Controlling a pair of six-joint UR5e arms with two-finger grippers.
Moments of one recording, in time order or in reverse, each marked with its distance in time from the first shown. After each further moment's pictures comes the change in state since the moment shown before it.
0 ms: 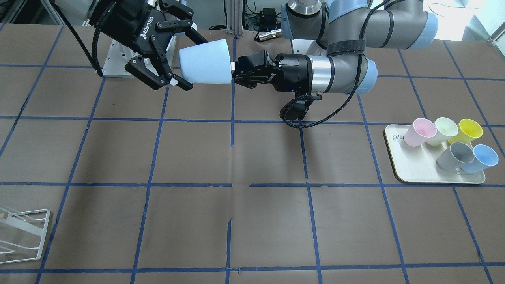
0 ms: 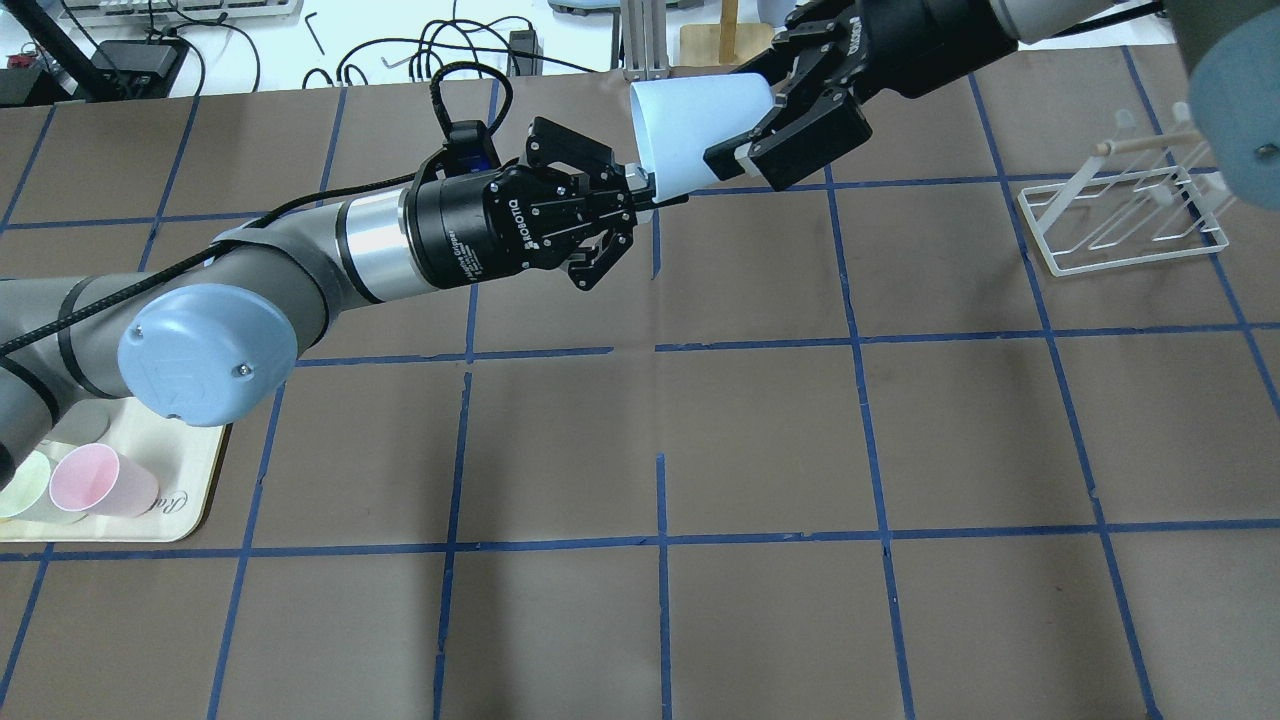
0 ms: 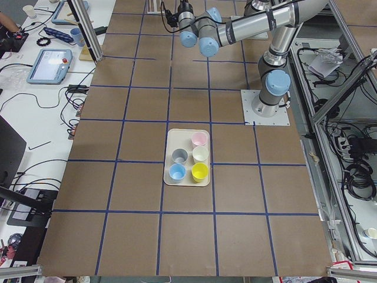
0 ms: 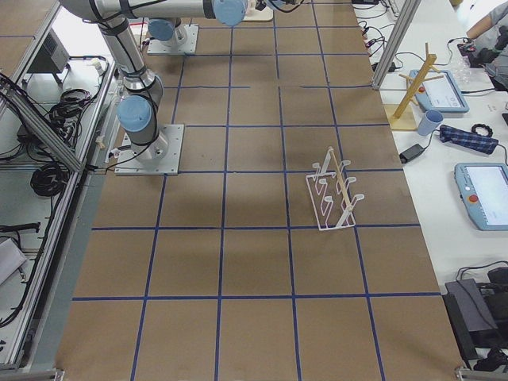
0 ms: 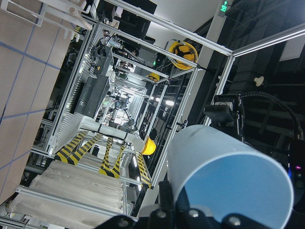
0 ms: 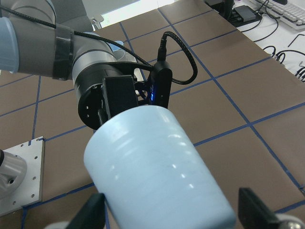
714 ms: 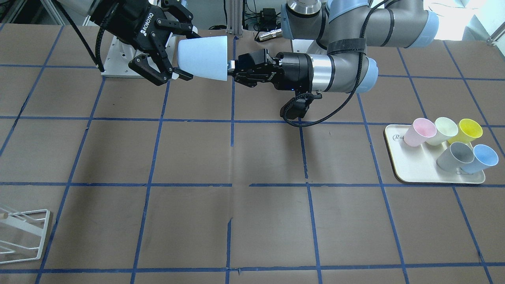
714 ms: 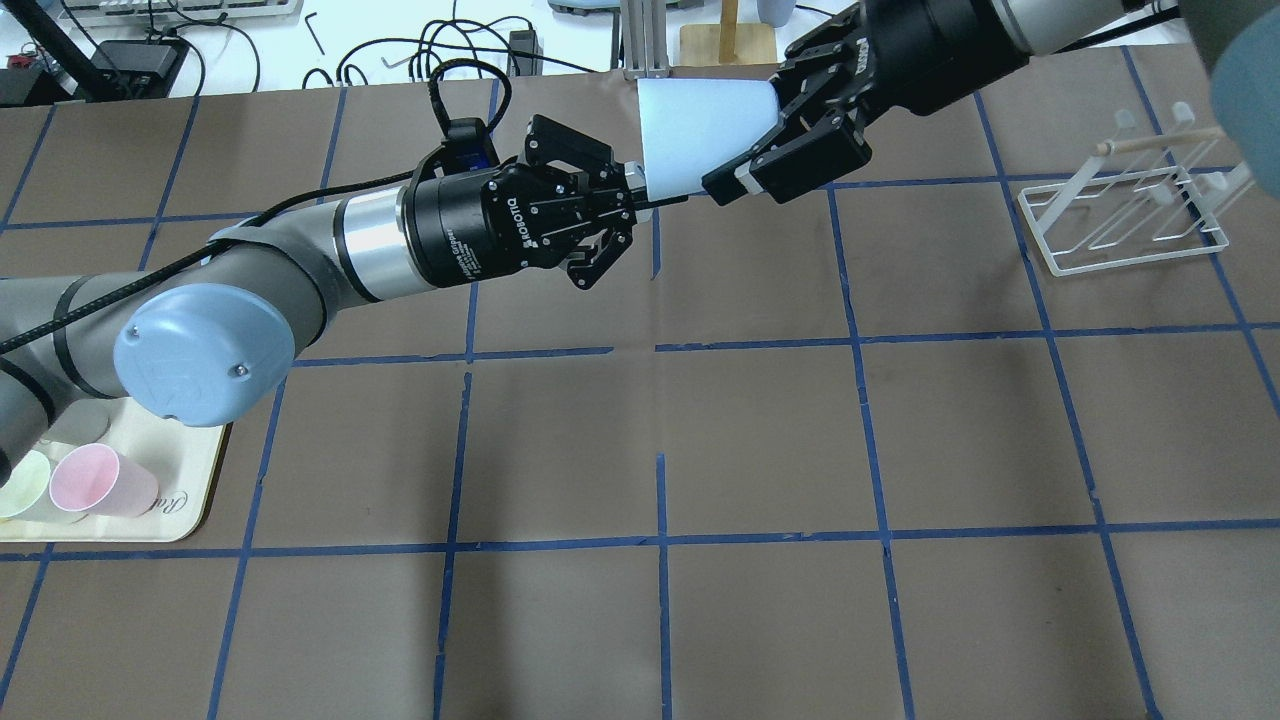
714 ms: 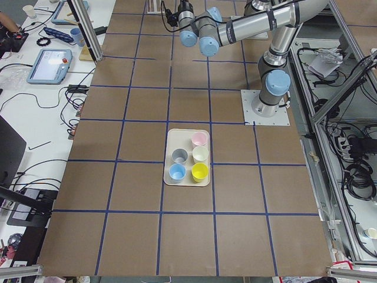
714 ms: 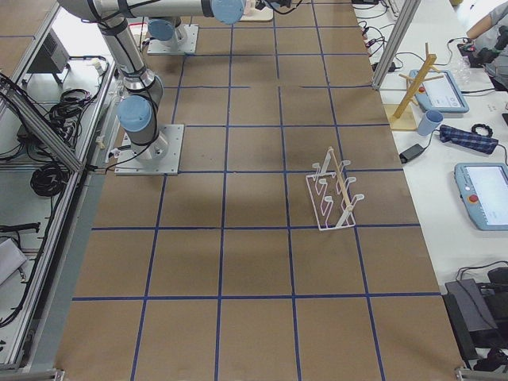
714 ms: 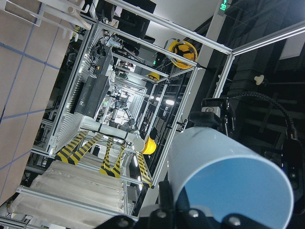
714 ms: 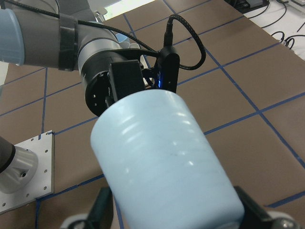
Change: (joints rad) left arm 0.001 0.005 0.002 0.000 0.001 -0.003; right arm -0.001 -0.018 -0.012 0.095 -0.041 -0.005
